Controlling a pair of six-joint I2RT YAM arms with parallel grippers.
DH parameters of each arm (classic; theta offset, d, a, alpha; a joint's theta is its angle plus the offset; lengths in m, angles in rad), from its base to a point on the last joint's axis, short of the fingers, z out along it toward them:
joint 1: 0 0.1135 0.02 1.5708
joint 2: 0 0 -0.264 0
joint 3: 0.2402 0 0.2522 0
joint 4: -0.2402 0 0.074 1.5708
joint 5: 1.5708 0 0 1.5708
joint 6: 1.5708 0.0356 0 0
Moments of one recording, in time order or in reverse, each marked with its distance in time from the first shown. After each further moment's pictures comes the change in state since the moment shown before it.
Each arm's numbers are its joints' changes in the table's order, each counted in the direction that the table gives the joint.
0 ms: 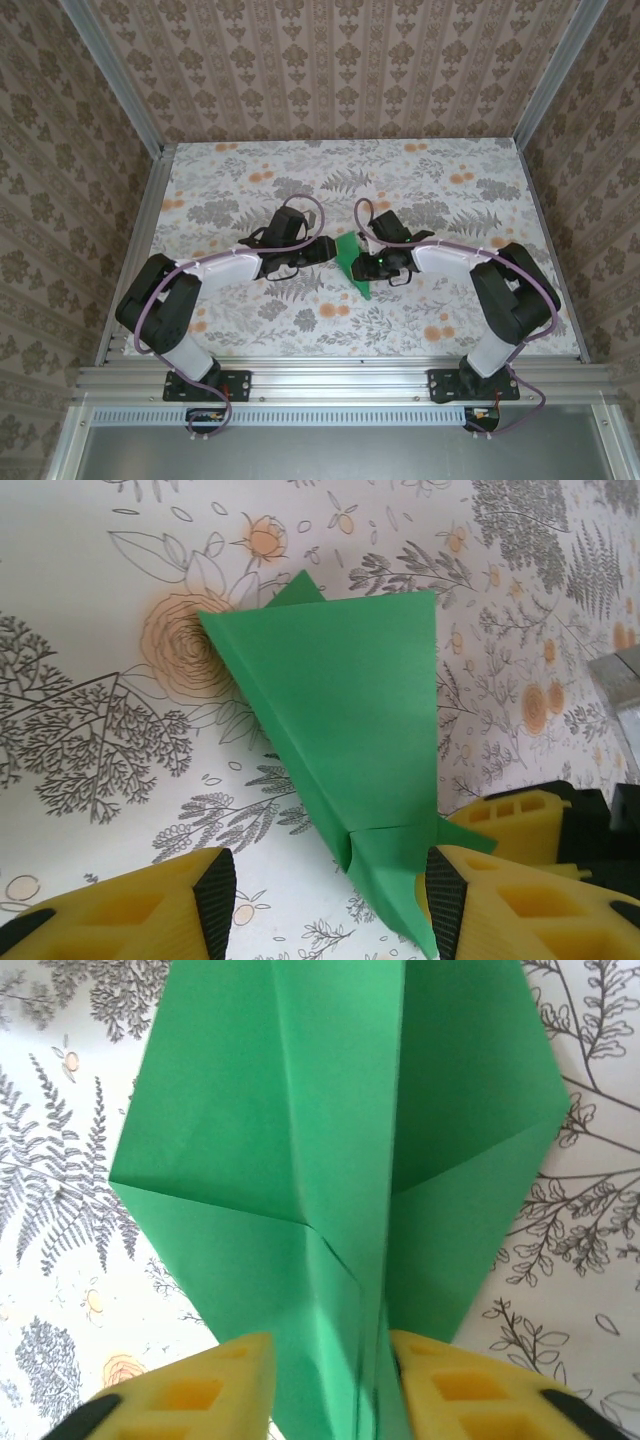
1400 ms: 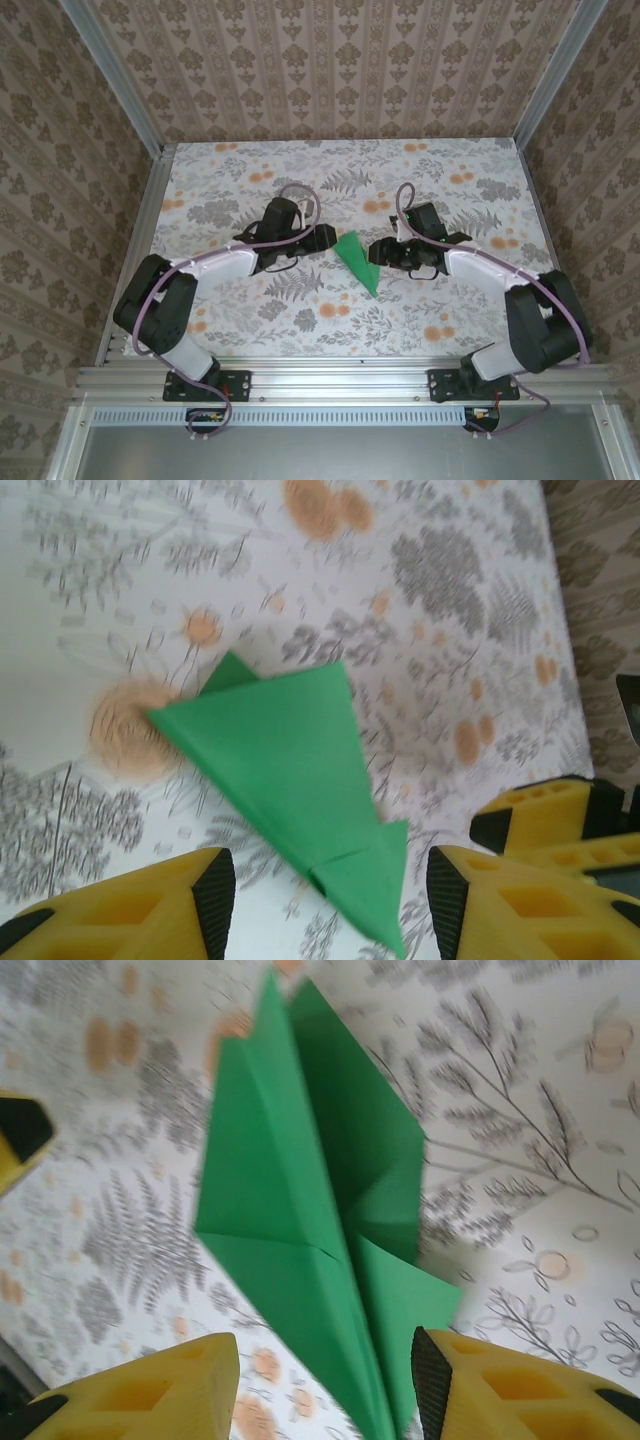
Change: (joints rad) left arm 0.036 0.010 0.010 0.082 0.071 0.019; right arm -0.190 0.184 -0.111 0.051 -0.135 0.104
